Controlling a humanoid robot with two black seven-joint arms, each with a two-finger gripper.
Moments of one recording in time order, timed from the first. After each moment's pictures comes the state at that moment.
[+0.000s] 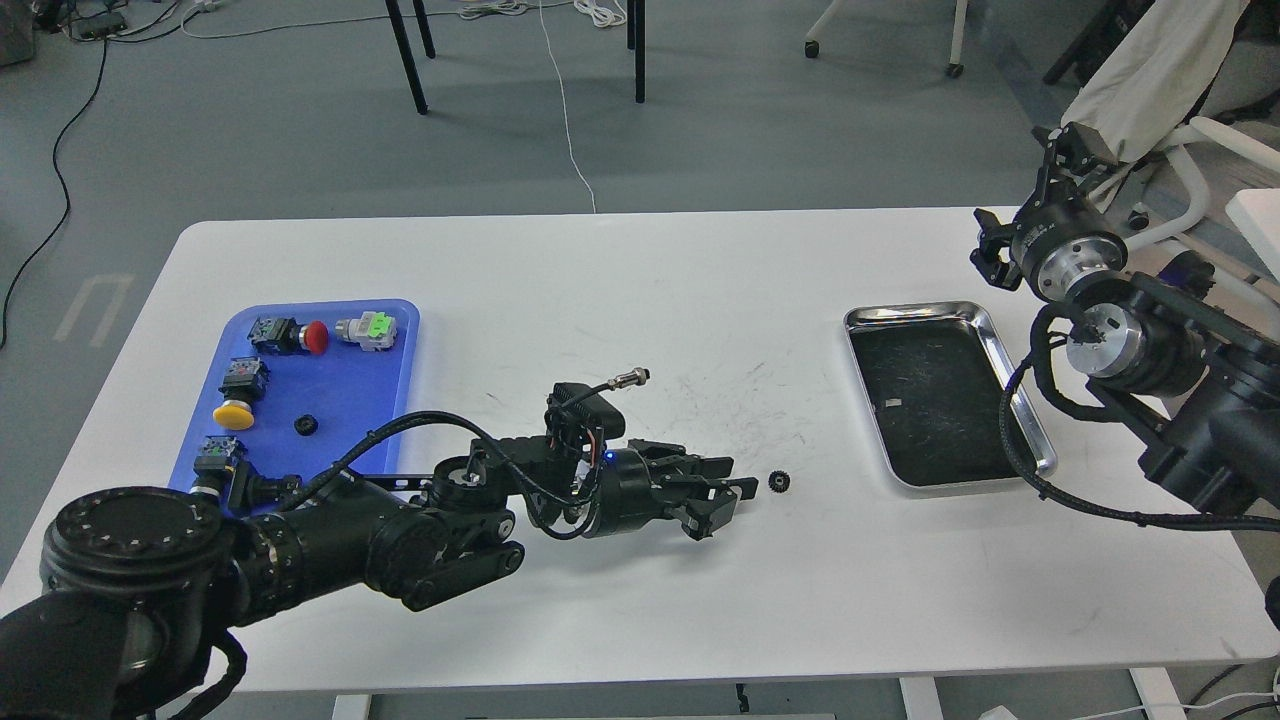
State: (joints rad) left arm -0.87 -0.04 0.09 -0.70 1.45 0.12 -0.49; right arm 0.86 -0.45 0.47 0.78 0.11 -0.12 0.27
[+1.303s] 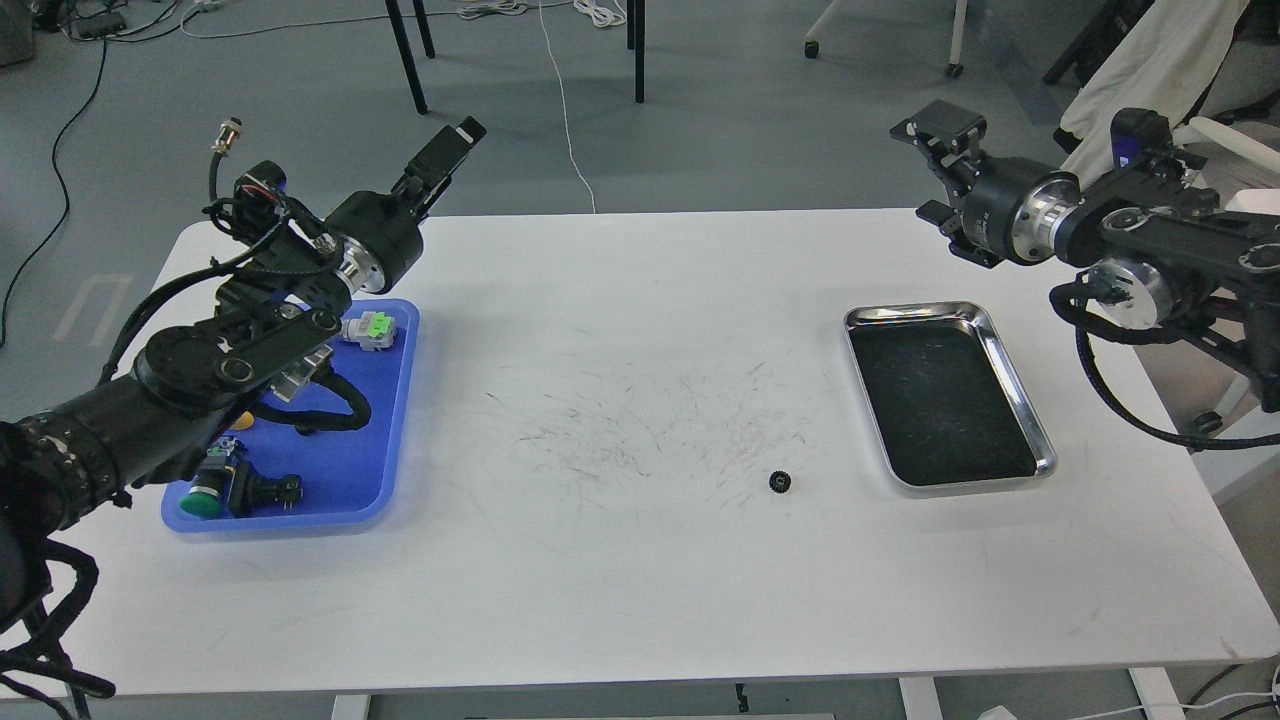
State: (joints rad) left arm -0.97 0.31 -0.19 -0.63 0.58 0.12 -0.49; right arm 1.33 -0.58 -0.29 0.98 -0.13 0.02 0.13
